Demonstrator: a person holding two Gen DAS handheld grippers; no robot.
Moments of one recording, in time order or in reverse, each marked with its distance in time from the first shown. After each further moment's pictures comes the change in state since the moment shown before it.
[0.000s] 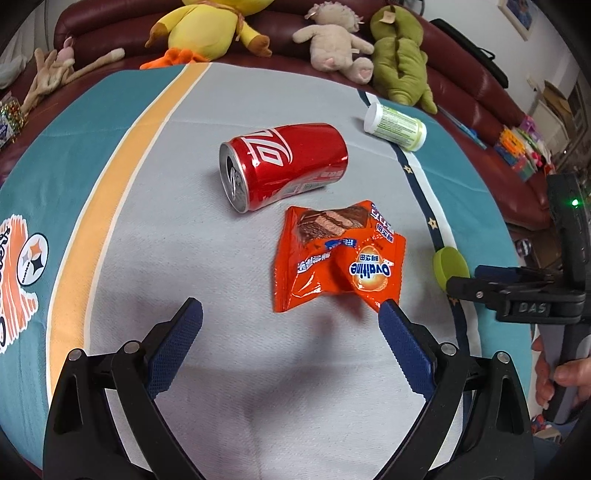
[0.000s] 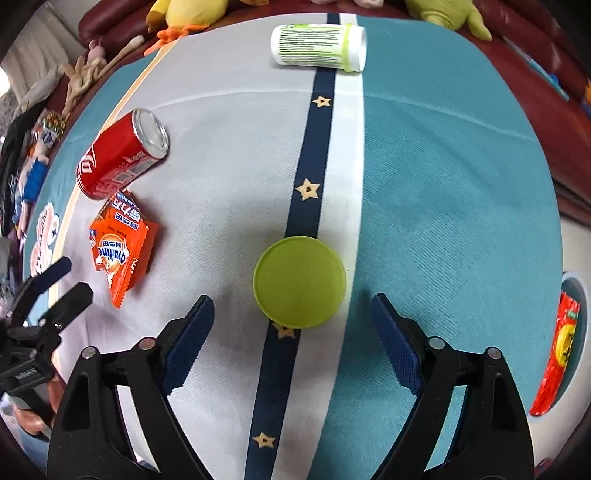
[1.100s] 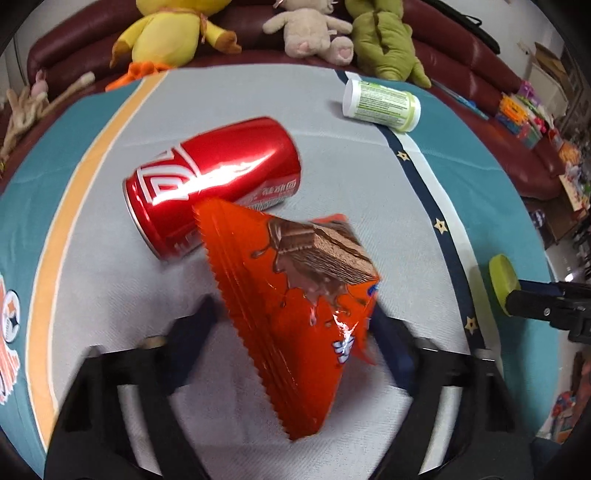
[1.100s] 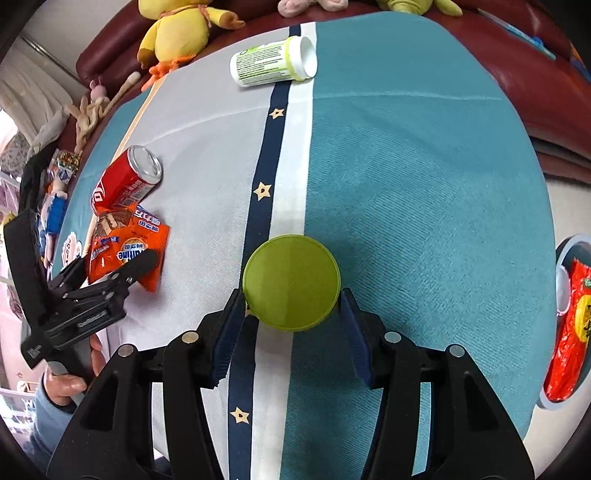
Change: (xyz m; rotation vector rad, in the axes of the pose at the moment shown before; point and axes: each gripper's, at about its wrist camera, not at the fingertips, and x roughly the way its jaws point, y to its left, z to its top) left arm 0.052 -0.049 0.023 0.123 0.012 0.068; right arm -0.028 -0.064 -0.024 0.128 -0.052 0.131
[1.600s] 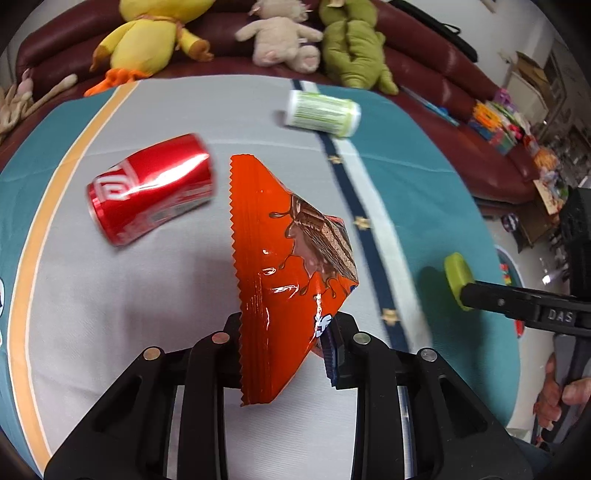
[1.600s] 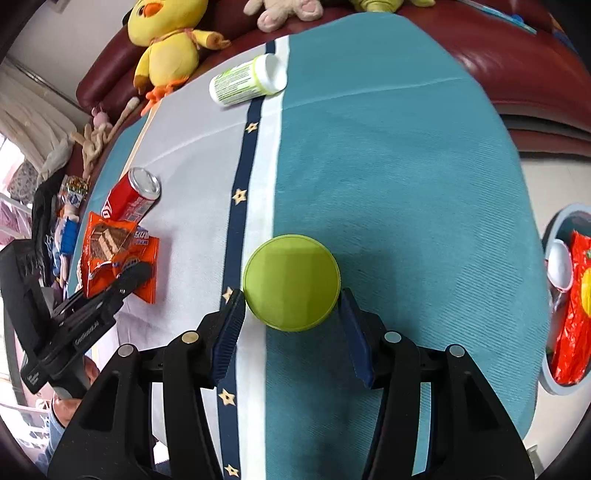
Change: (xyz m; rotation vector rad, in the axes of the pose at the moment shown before) left arm -0.029 -0.046 -0.005 -0.006 -0.011 -0.123; right arm -0.021 -0.034 -0.015 0.082 -0.051 0.060
